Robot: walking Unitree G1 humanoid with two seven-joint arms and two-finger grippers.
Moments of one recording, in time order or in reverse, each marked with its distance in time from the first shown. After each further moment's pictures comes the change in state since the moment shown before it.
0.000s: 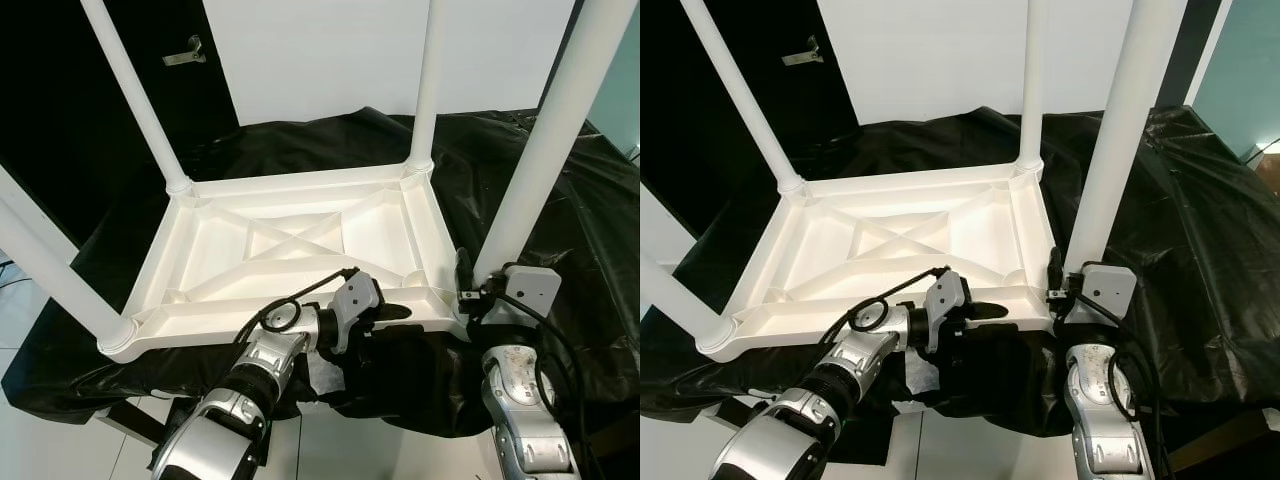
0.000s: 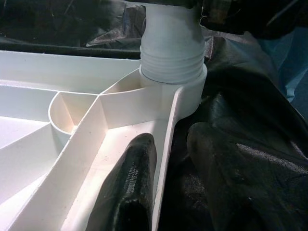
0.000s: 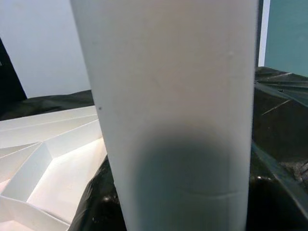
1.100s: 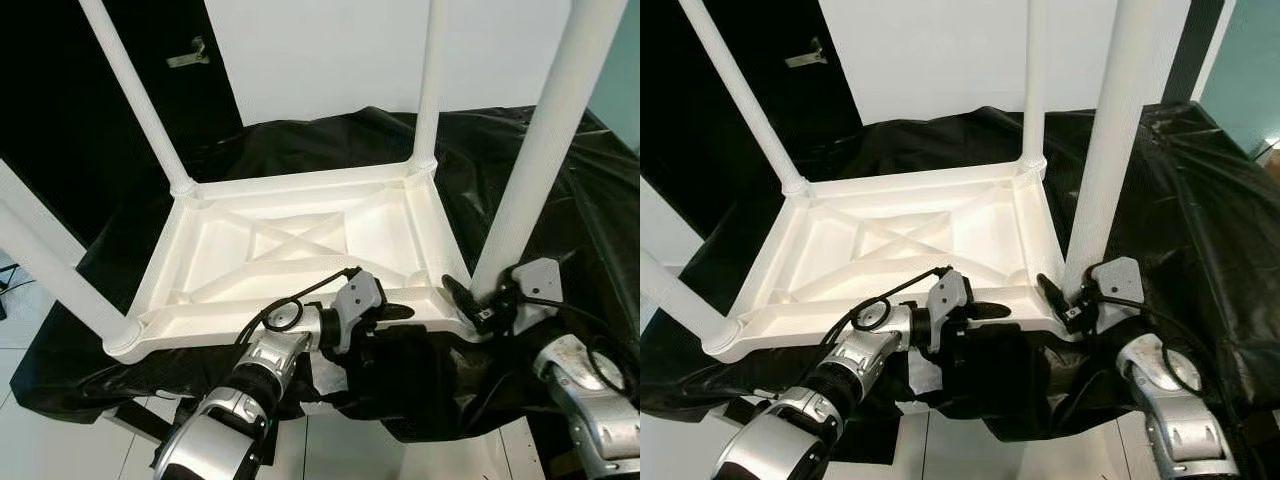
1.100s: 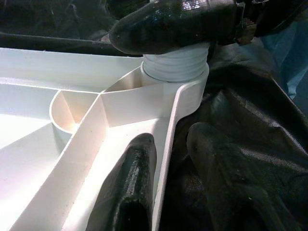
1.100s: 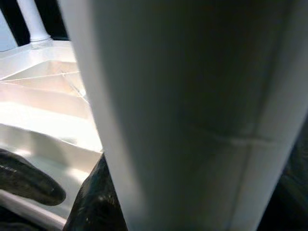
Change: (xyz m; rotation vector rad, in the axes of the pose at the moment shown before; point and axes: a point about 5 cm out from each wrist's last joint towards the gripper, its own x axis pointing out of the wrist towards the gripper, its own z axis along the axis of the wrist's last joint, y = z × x) left arm 0.001 0.000 0.000 0.002 0.001 -0.004; right arm 0.005 -0.034 -0.003 -0.126 0.122 0.608
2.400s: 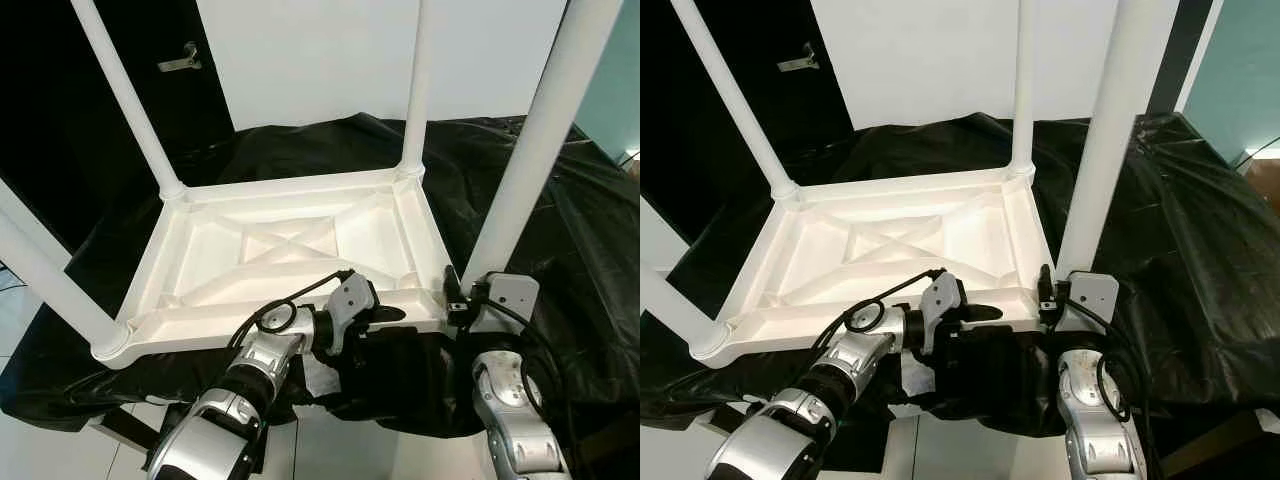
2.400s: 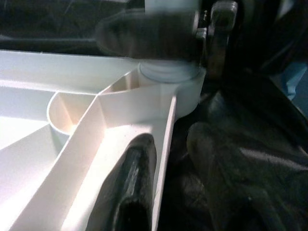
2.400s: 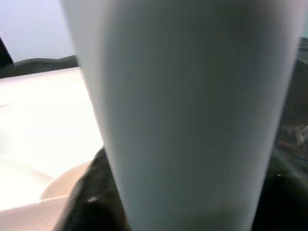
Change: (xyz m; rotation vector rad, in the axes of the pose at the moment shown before) left arm -0.004 0.001 -0.002 -0.005 0.008 0.011; right arm 0.022 0.039 -0.015 0.151 0.011 -0.562
